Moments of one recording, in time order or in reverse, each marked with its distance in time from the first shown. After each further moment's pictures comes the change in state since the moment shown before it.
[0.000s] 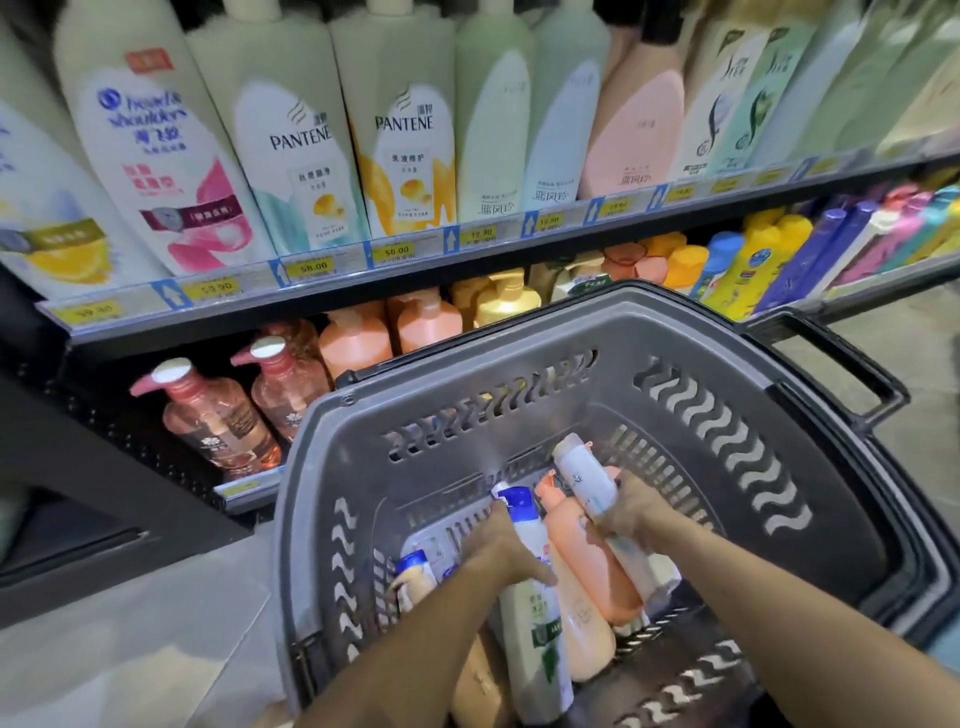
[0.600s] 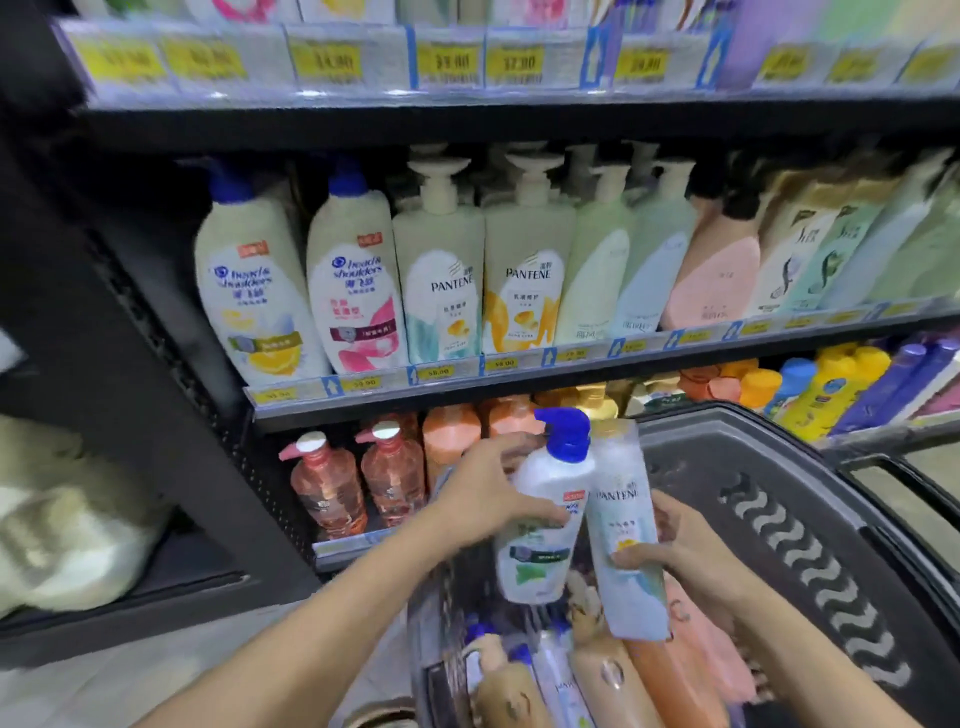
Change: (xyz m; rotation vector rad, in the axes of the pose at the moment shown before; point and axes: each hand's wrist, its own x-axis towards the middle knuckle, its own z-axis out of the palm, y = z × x) left_hand -0.100 0.021 -0.200 -0.411 0.255 0.594; right_hand -0.108 -0.088 -0.059 0.649 -0.206 -0.618
